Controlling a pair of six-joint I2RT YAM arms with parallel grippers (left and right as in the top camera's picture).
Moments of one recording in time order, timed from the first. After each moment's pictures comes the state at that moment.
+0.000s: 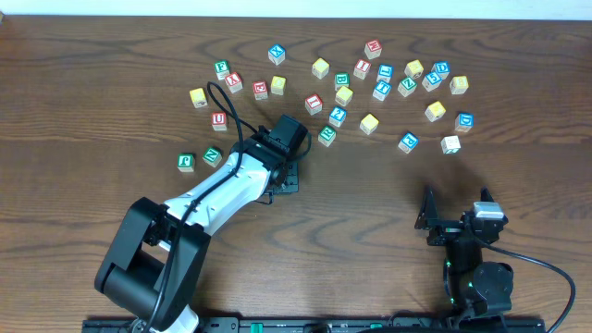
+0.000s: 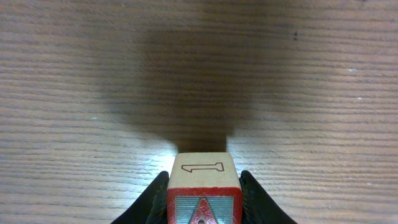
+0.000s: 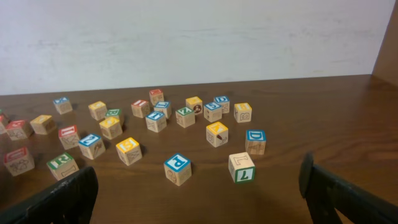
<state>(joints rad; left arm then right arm) -0.55 1.77 1.08 -0.64 -0.06 -0.57 0.13 0.01 0.01 -0.06 0.15 0.08</state>
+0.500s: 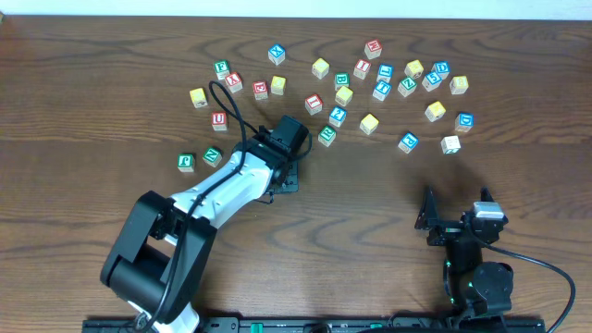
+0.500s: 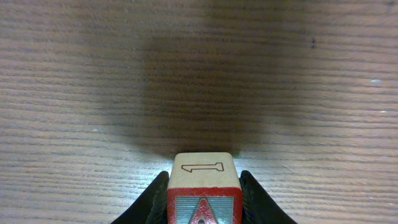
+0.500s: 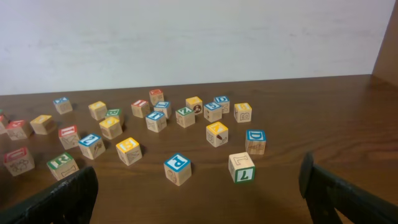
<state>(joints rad) -0.55 1.81 1.08 -0.62 -0.08 -0.57 0.13 0.01 0.01 -0.06 0.15 0.08</state>
